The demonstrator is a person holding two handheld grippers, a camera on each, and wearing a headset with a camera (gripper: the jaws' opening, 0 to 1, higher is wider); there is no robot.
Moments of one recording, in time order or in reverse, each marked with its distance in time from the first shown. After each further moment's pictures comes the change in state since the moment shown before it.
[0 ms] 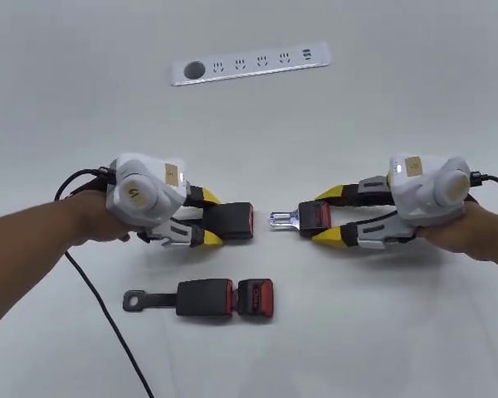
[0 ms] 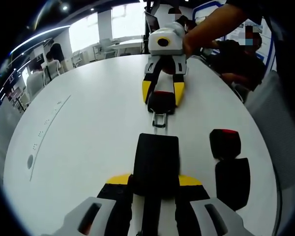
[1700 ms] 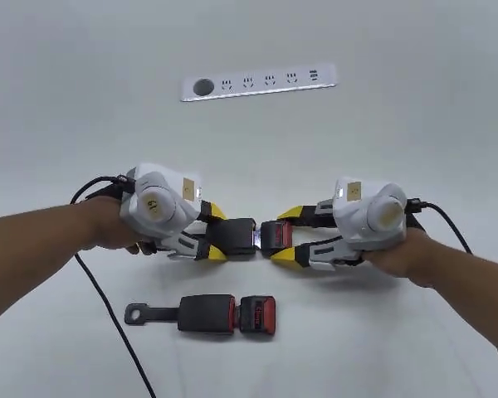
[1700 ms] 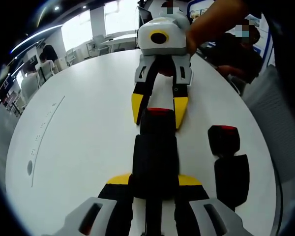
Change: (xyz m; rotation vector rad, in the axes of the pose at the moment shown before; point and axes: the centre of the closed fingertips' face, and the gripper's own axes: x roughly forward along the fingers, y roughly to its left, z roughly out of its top) left arm 0.003 0.002 -0.002 0.041 0.063 -0.025; right arm 0.039 -0.004 0.016 0.017 0.040 -0.033
